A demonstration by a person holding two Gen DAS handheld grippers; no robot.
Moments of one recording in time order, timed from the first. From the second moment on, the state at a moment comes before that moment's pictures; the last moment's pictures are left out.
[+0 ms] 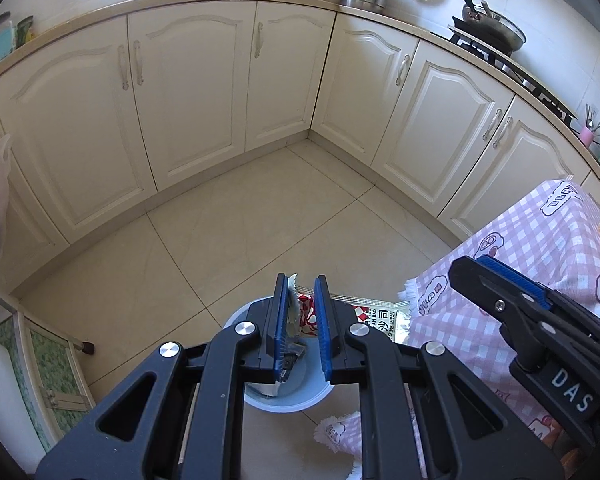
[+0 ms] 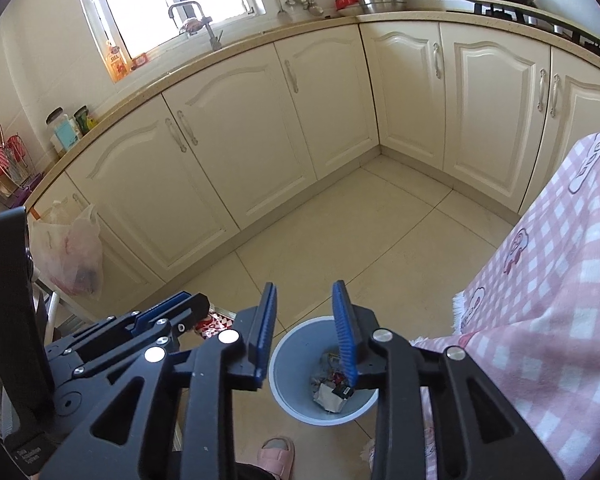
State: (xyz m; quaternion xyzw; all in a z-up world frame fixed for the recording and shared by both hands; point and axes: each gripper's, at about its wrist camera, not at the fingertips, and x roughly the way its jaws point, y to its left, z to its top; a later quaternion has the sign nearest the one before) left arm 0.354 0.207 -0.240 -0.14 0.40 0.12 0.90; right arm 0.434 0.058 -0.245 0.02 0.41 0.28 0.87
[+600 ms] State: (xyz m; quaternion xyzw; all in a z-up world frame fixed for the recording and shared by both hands) left arm 0.342 0.185 -0.195 -0.14 0.36 0.11 0.92; right arm 0.420 0.021 -0.208 0.03 0.37 0.26 0.89
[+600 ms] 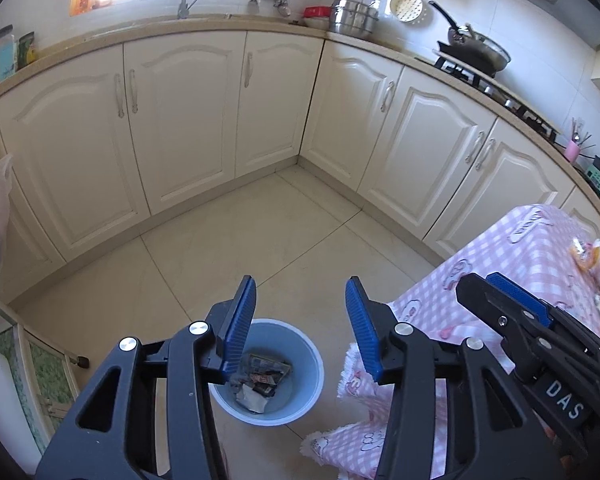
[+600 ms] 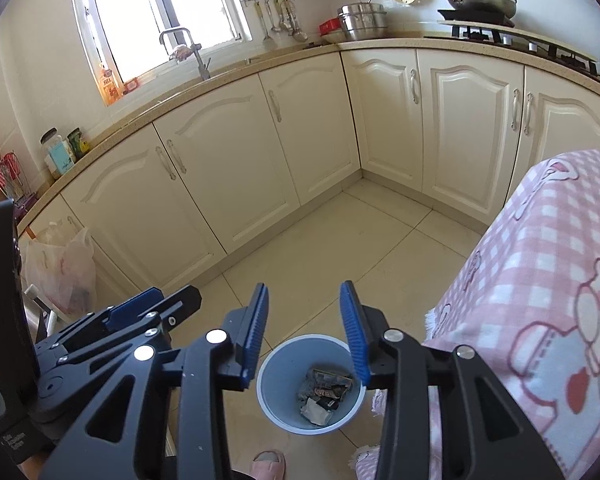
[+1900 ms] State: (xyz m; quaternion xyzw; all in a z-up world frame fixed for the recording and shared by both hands) left arm 0.335 -0.157 -0.167 0.05 0.40 -0.17 0.90; right arm 0.333 -0.331 -0.173 0.16 0.33 0.00 0.93
